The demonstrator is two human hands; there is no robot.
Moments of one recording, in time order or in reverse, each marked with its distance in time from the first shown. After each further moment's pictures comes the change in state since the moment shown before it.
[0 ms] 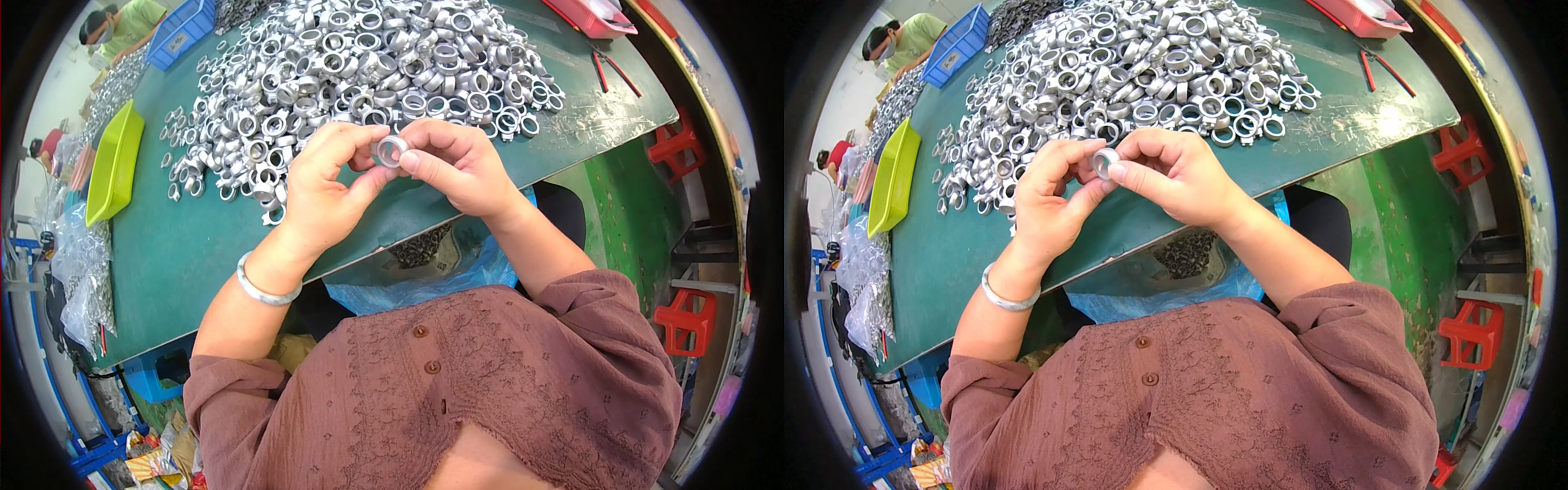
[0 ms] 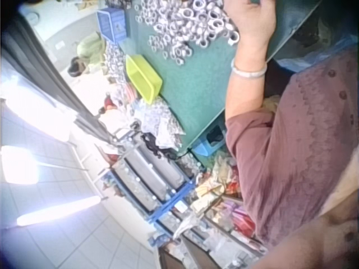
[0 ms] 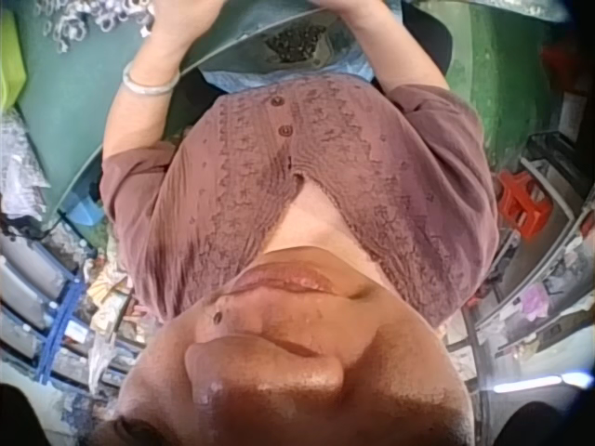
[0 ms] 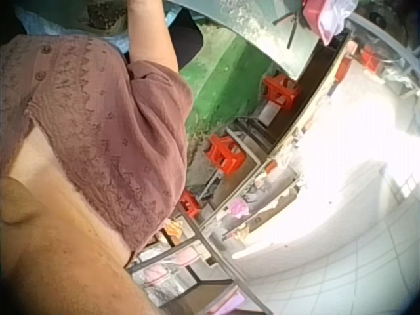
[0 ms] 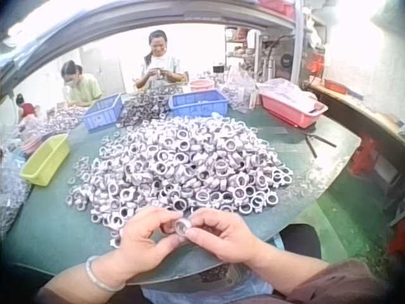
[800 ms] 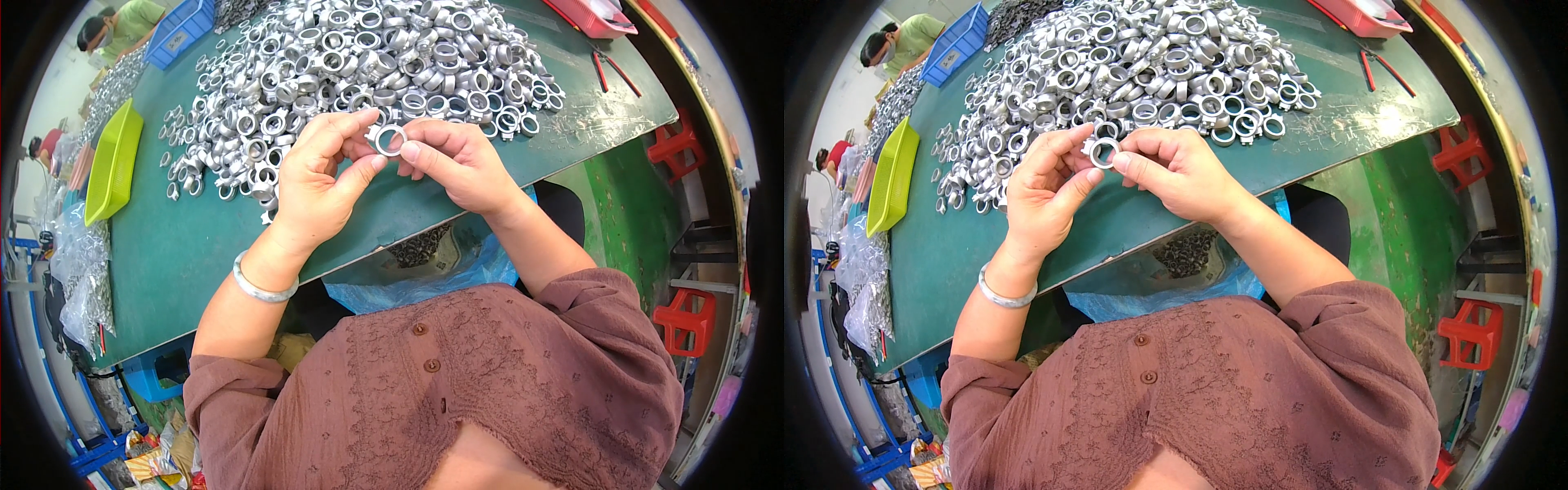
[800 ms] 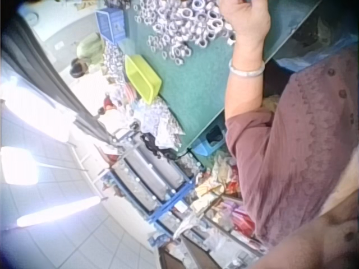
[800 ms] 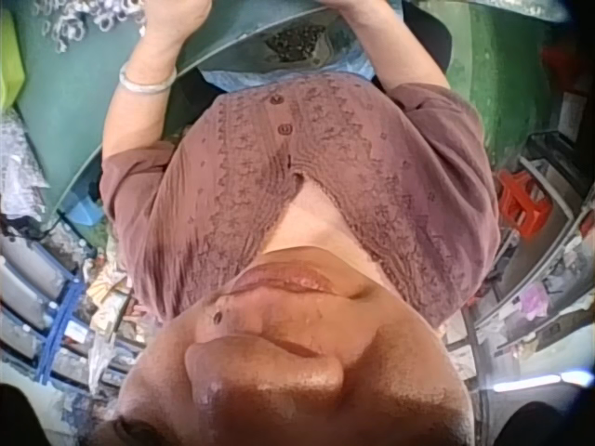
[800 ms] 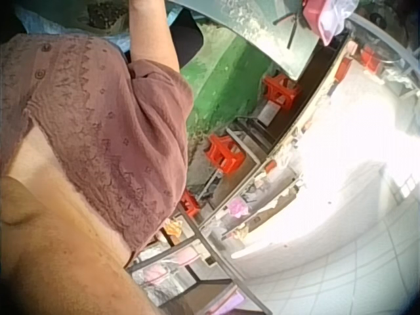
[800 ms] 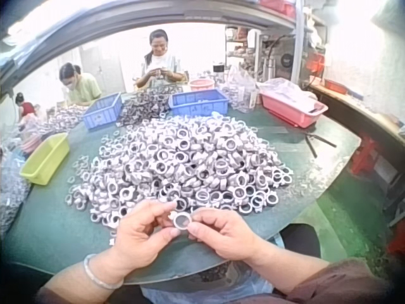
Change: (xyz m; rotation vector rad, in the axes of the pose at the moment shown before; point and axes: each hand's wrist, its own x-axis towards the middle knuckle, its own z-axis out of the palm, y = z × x) left_hand 0.000 -0.003 0.000 -0.316 0.041 -0.097; right_hand 0.002 0.004 -0.005 -0.080 0.006 0.099
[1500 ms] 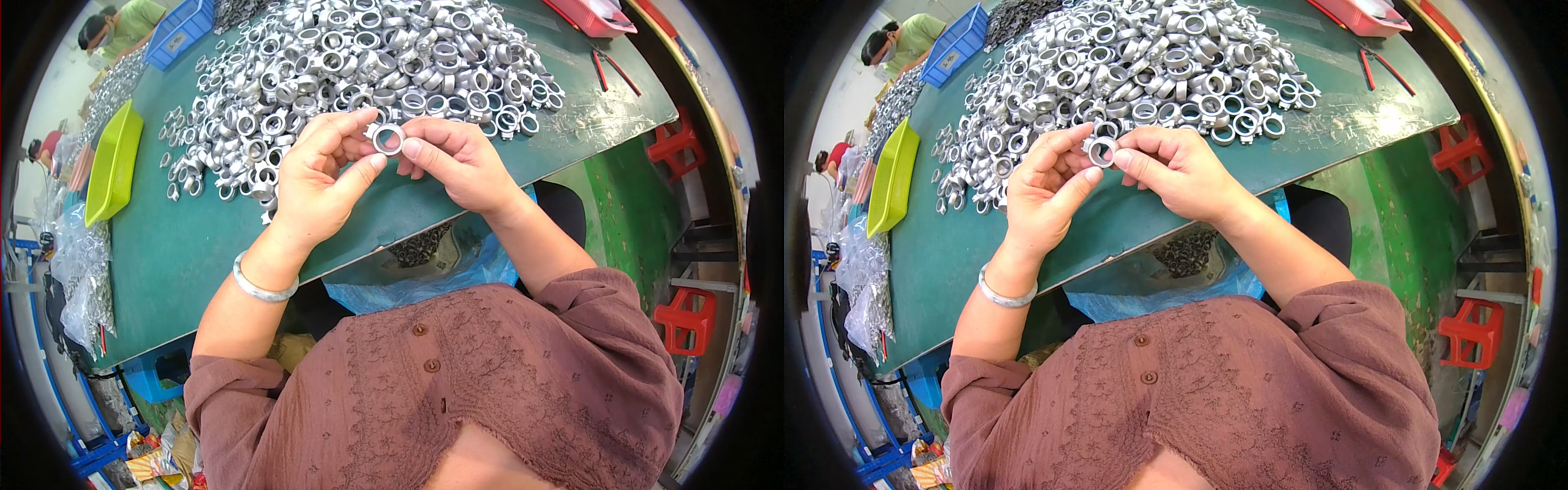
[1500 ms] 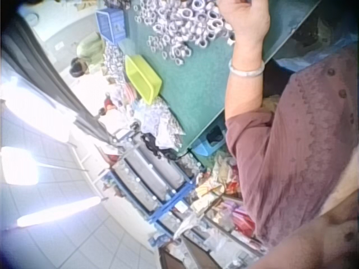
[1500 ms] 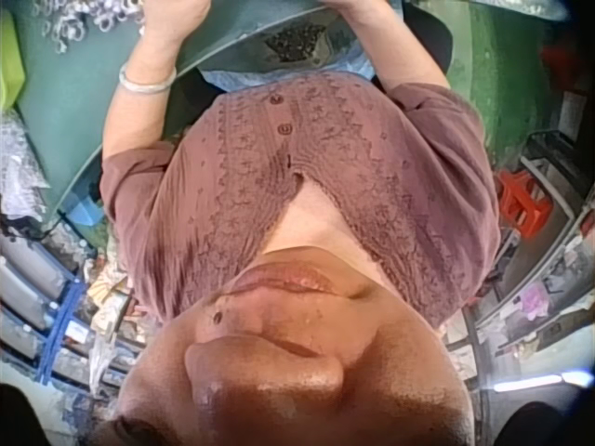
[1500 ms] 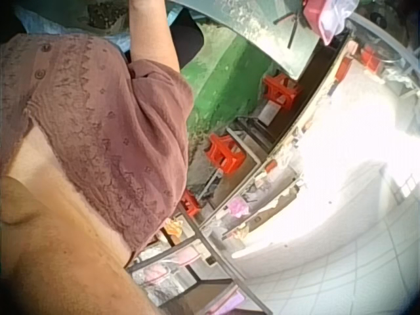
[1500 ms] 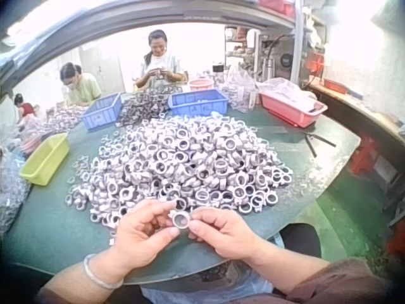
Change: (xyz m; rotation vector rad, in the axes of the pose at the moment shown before) left_hand -0.001 0.005 0.001 -0.096 0.005 -0.107; right_hand 0.000 0.001 -0.001 -0.015 -0.004 0.006
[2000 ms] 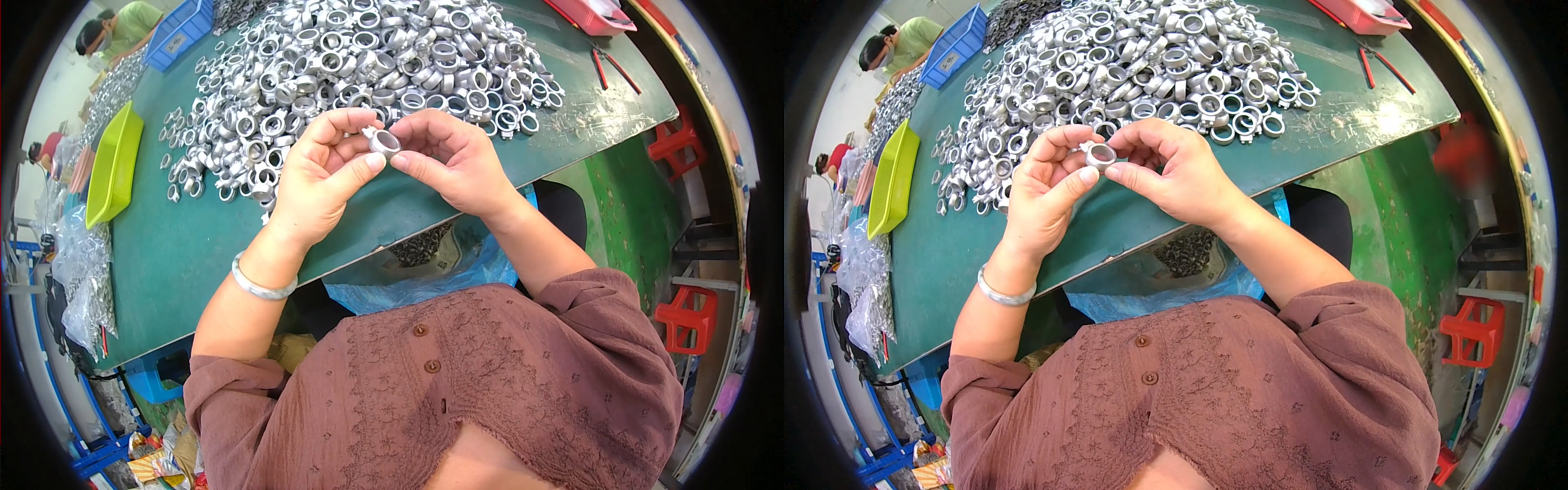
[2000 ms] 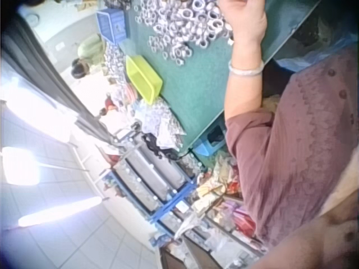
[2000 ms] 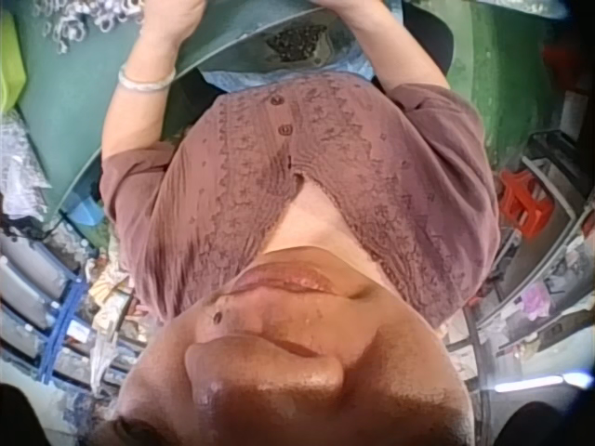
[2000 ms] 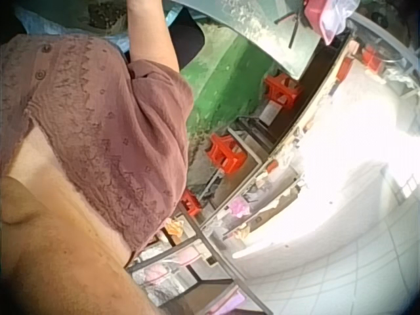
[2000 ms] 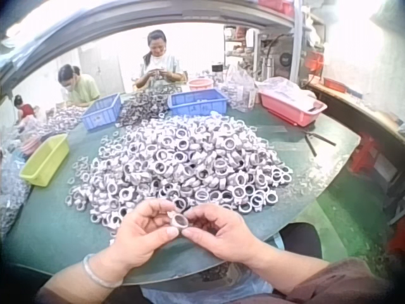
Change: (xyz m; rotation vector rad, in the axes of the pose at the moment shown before) left_hand 0.002 0.001 0.000 -0.417 0.001 -0.231; right_hand -0.002 -0.001 0.002 -0.062 0.025 0.003
